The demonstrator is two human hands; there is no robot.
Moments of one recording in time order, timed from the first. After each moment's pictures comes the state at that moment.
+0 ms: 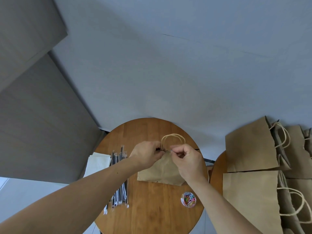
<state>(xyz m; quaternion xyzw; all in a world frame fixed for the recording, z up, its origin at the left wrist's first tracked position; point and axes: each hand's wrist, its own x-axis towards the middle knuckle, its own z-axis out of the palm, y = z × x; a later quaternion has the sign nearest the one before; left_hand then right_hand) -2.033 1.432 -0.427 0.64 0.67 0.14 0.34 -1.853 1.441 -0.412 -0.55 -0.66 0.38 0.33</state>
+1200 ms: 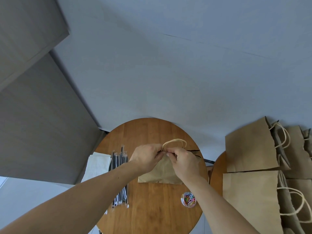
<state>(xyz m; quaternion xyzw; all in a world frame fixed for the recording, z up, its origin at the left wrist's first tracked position) -2.030 1.419 -0.433 0.68 0.66 0.17 0.26 -1.858 1.446 -0.431 -0.52 -0.80 0.23 0.20</state>
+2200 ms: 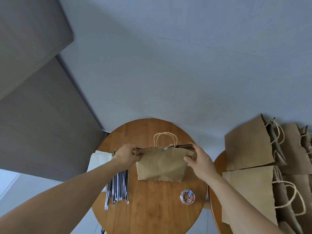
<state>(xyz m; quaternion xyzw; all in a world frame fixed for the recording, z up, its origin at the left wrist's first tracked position) -2.076 1.392 -0.450 0.51 0.76 0.14 0.37 -1.778 1.463 -0.448 -0.58 -0.70 0.40 0.11</state>
